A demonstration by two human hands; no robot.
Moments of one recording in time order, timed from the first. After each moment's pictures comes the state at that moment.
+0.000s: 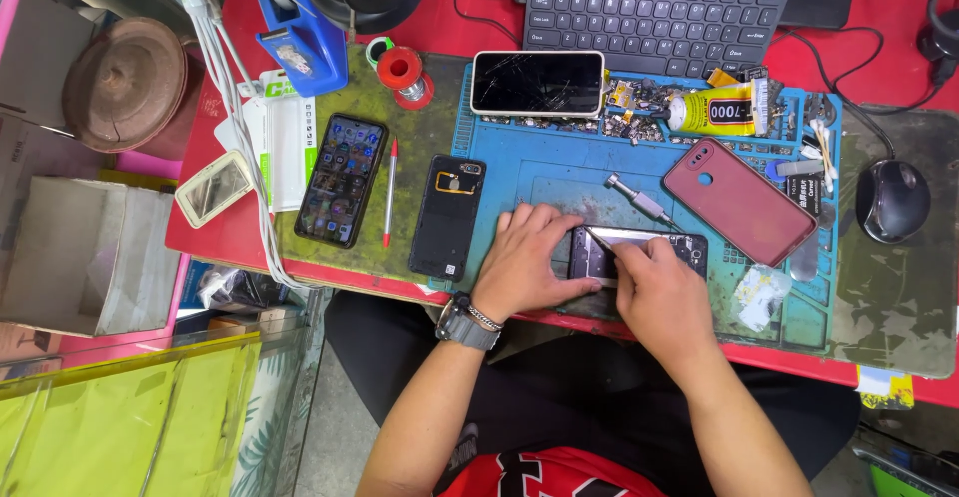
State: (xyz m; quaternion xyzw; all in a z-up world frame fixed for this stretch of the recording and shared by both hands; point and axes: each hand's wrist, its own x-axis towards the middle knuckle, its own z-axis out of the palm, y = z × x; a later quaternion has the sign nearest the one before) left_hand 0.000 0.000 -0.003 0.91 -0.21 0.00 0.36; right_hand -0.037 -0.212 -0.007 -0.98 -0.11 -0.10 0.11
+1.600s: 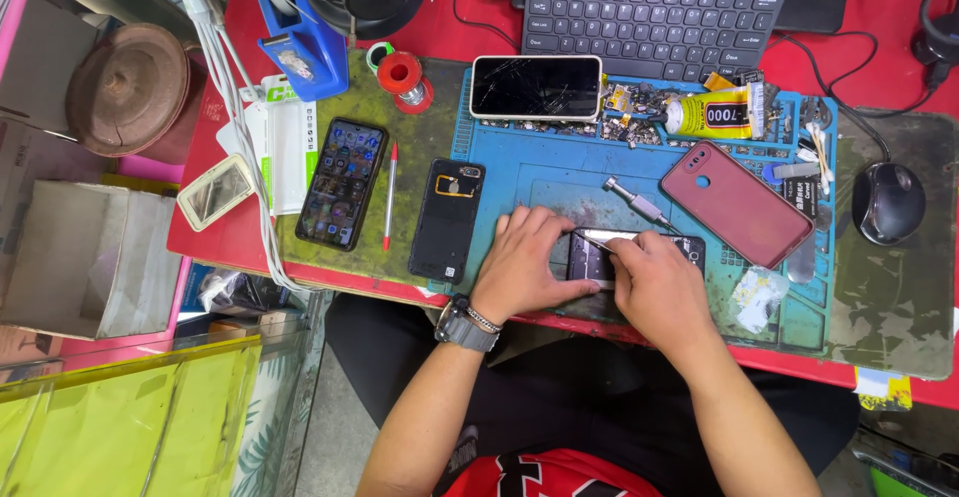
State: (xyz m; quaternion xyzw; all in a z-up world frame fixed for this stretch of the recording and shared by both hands) left_hand 0.001 0.001 -0.002 0.91 -0.20 0.01 0.37; right_hand -0.022 -0.213 -0.007 -0.98 -0.13 -0.05 0.14
